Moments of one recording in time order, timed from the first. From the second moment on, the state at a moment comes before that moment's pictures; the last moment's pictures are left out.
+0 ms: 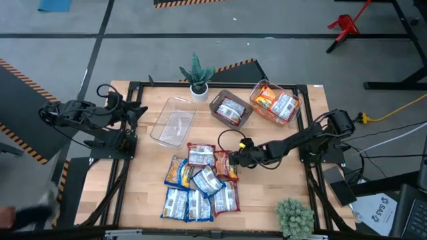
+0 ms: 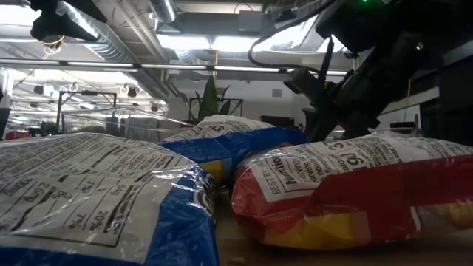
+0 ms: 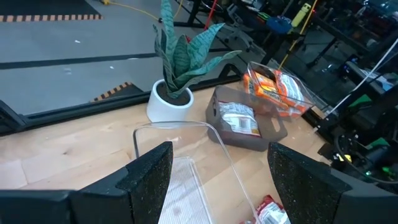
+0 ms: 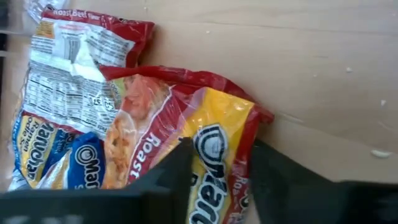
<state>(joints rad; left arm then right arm) -0.28 0.40 0.85 -1.02 -0.88 -0.93 0.27 1.72 0.75 0.02 0.28 1.56</state>
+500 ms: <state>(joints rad) -0.28 0.40 0.85 -1.03 -0.88 -0.88 0.27 1.68 0.78 0.03 0.29 1.56</state>
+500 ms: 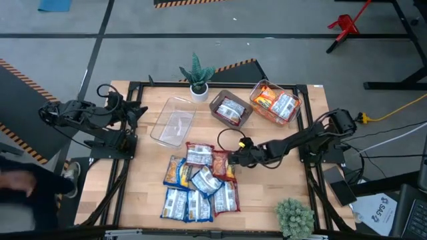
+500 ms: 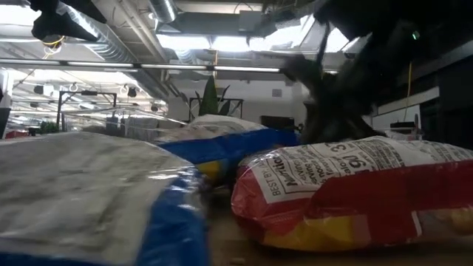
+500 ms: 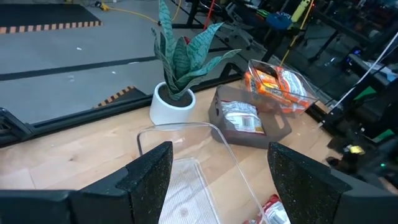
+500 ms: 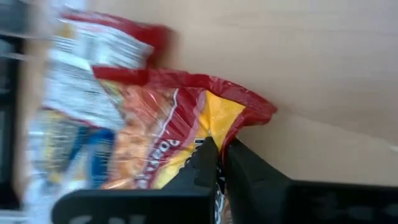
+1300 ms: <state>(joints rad) -0.28 0.40 0.85 -1.05 -0.87 -0.80 -0.30 1.51 1.30 -0.60 0.13 0.80</state>
